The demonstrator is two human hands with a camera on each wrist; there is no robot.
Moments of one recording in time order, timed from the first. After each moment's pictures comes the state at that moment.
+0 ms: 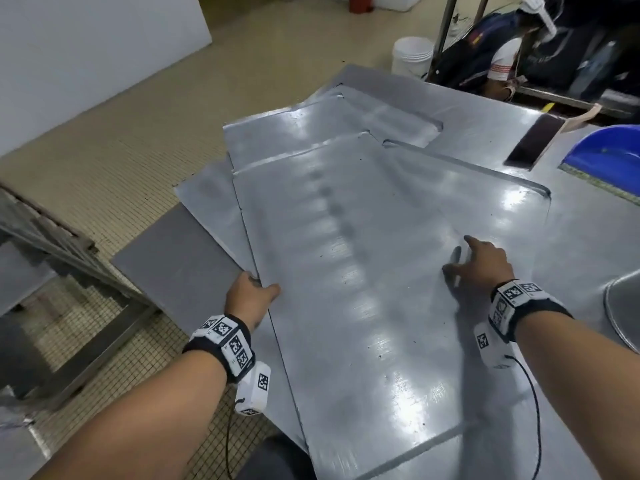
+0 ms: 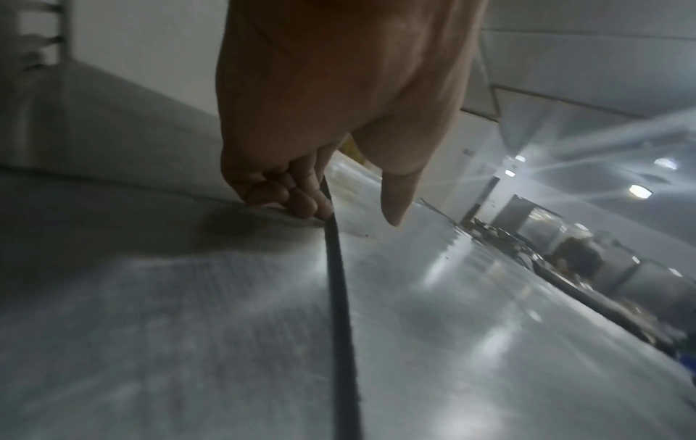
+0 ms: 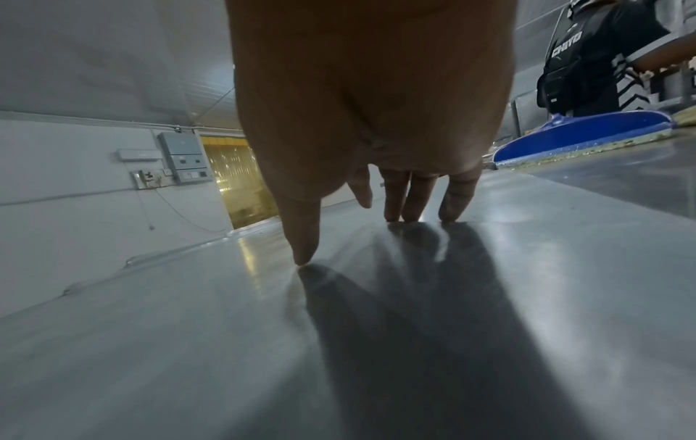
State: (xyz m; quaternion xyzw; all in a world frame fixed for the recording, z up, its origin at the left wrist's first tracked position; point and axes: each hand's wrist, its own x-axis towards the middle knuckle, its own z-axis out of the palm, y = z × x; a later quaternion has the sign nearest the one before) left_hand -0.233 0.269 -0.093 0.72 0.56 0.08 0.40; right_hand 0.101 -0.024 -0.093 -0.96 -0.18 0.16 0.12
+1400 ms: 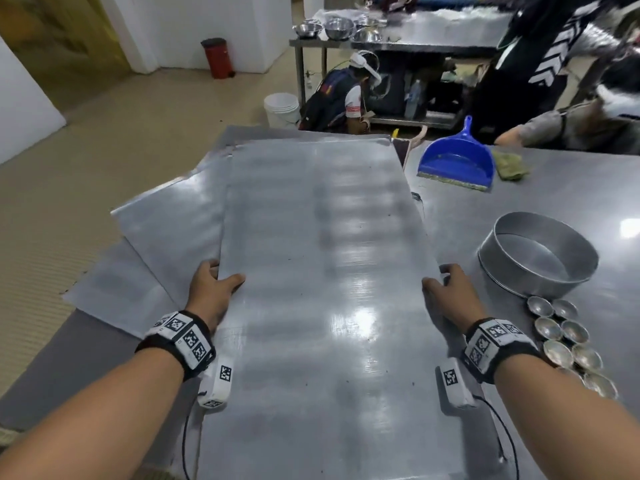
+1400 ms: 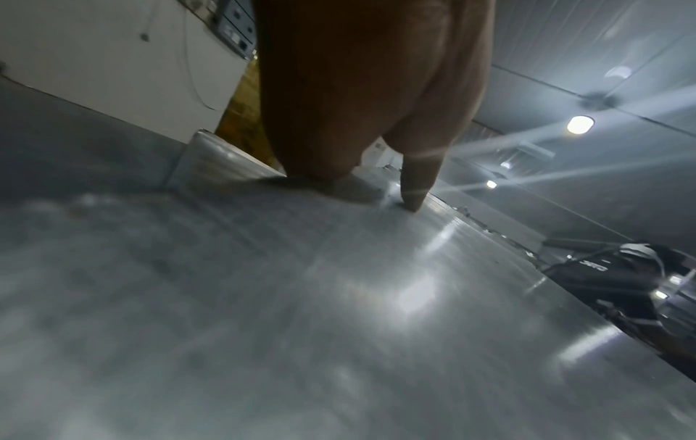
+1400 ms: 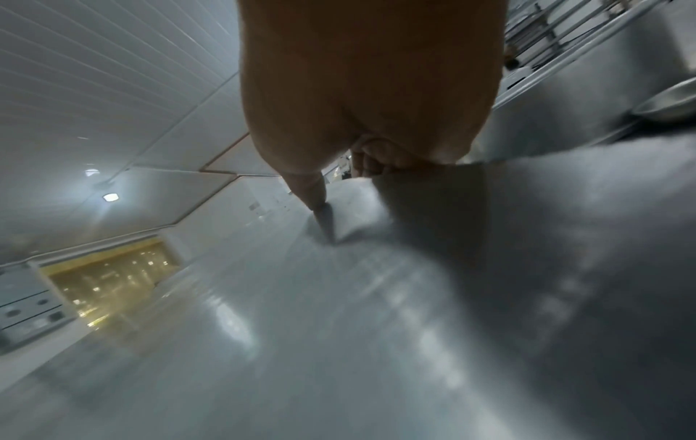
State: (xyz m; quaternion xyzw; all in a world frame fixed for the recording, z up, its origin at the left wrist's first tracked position) left_hand -0.108 0.317 -0.046 0.71 0.35 0.15 0.60; right_hand 0.015 -0.114 -0.050 -0.90 0.07 0.09 0.43
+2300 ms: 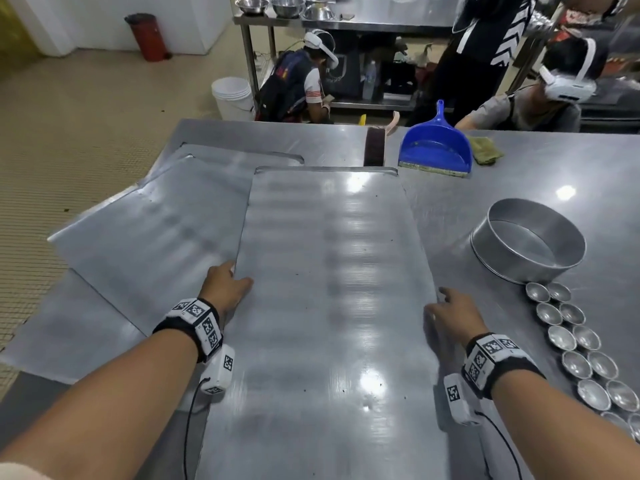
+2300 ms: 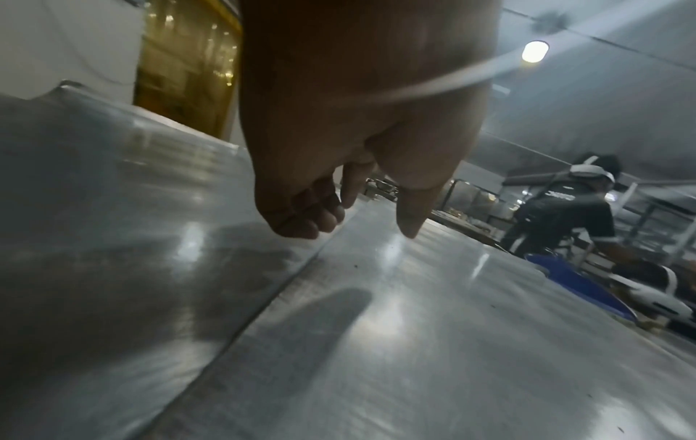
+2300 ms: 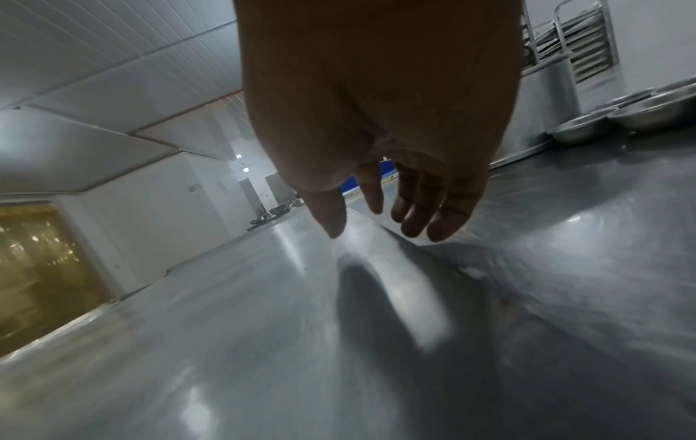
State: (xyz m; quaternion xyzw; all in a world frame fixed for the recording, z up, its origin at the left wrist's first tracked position) left_hand -0.017 0.356 -0.073 0.86 0.26 -0.06 0.44; right_hand 0.005 -0.098 -0.090 -0.93 0.16 0.13 0.32
